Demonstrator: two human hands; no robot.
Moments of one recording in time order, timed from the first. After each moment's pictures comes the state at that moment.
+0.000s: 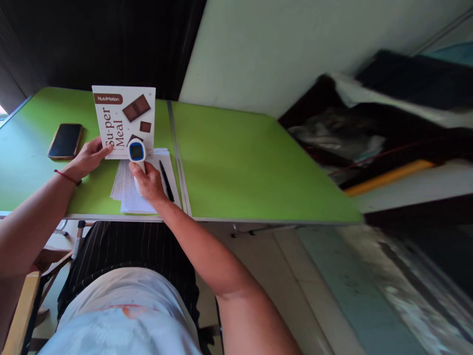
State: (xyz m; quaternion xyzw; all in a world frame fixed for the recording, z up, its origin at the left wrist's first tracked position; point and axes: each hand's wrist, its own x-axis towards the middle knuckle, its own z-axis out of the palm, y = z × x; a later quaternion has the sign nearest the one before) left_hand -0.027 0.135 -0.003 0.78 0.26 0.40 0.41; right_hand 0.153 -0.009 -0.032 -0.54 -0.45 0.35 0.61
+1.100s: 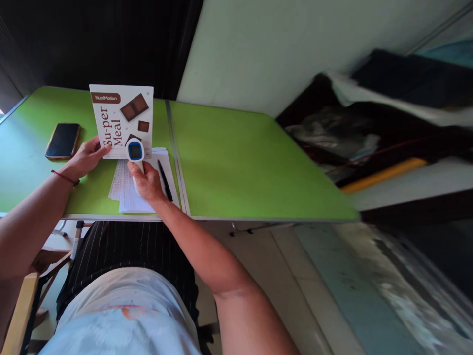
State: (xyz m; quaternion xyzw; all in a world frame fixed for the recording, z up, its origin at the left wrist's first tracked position) left_hand -0.028 0.137 -0.002 0.78 0.26 0.39 0.41; right_hand 0.153 -0.009 -0.032 -0.55 -0.46 0.34 0.61
